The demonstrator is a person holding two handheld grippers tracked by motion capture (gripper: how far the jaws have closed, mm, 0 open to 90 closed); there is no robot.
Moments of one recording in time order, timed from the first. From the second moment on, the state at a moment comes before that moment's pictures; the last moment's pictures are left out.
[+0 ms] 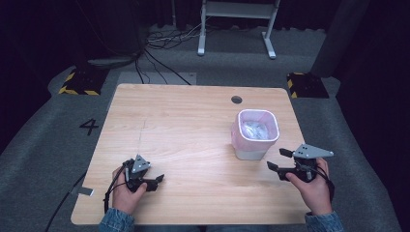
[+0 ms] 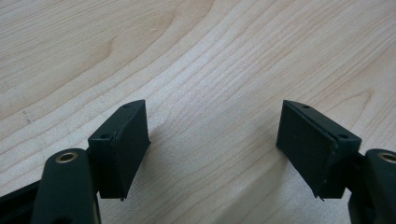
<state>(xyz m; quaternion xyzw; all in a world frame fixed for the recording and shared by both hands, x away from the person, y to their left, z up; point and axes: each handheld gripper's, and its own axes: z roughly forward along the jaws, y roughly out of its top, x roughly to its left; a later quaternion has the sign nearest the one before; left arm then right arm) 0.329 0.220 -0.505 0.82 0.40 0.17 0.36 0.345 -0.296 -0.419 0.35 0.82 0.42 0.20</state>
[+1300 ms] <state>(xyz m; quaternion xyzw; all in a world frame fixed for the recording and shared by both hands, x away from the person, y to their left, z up) 0.329 0.220 -0.505 0.82 0.40 0.17 0.36 0.386 -0.210 -0.365 0.28 0.84 0.42 0.20</state>
